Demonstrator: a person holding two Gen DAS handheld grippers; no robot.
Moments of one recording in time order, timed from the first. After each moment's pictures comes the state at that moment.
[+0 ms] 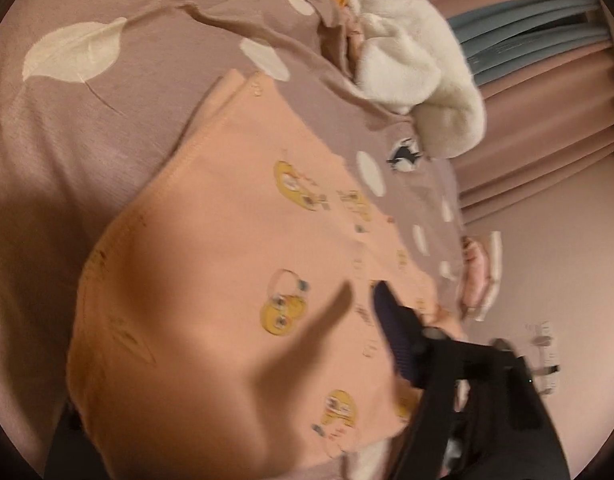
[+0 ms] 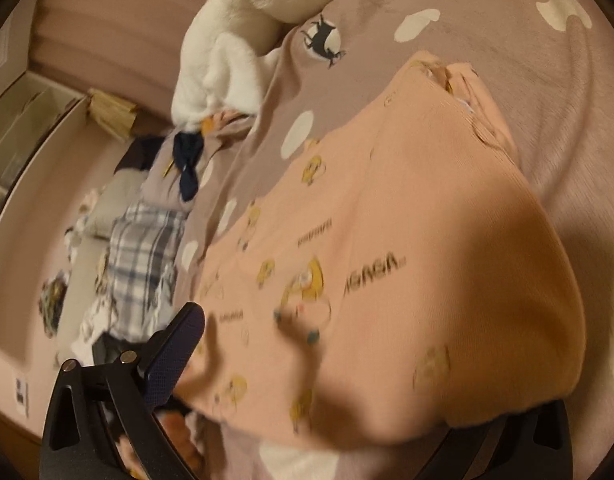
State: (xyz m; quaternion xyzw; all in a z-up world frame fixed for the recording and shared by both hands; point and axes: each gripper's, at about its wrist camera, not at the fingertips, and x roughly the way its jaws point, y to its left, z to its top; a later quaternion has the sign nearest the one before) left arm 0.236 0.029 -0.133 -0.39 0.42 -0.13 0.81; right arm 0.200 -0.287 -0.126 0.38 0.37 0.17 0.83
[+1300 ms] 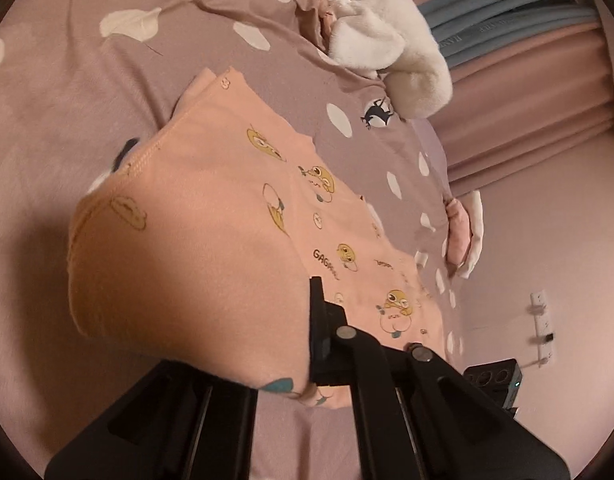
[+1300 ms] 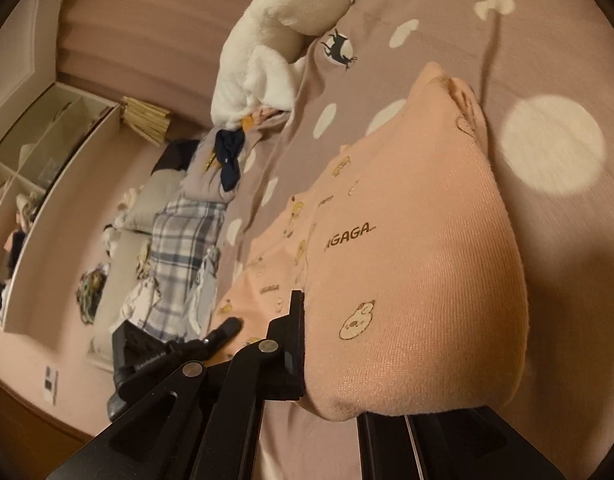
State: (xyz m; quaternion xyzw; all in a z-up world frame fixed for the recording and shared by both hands) left arm 0.121 0.013 -0.100 -0.37 0.44 -0.16 0.81; right arm 0.085 -0.302 -0.114 0.42 0.35 0.21 0.81
